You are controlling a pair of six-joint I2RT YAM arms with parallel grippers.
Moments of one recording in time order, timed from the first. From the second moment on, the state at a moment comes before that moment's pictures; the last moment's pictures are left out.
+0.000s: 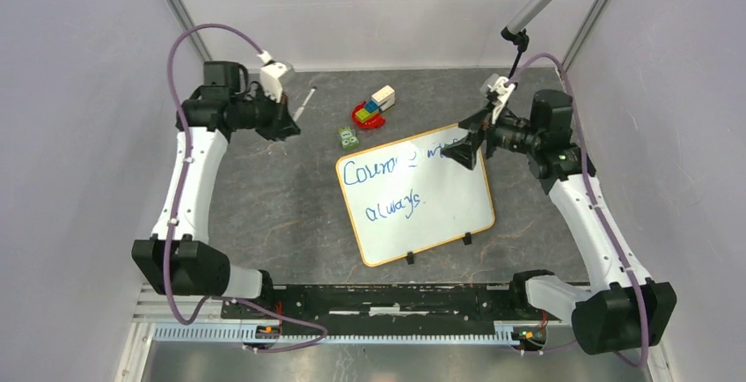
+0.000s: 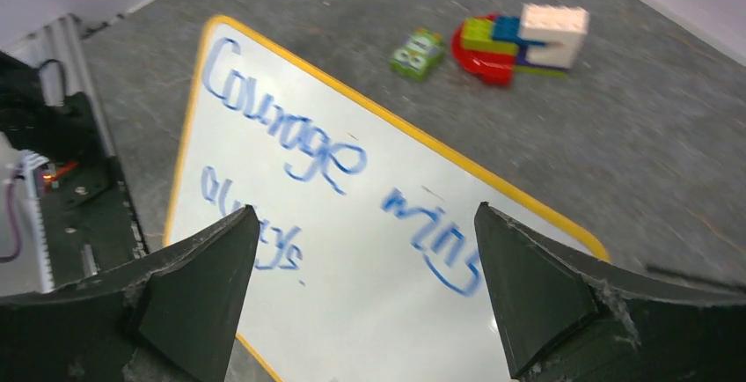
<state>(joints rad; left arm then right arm) -0.09 1.38 1.51 -0.96 0.63 0.39 0.17 1.12 1.05 -0.28 -0.89 -0.13</state>
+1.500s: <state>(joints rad) 0.17 1.66 0.99 -0.73 0.35 0.47 -0.46 1.30 0.89 -0.74 -0.80 -0.83</state>
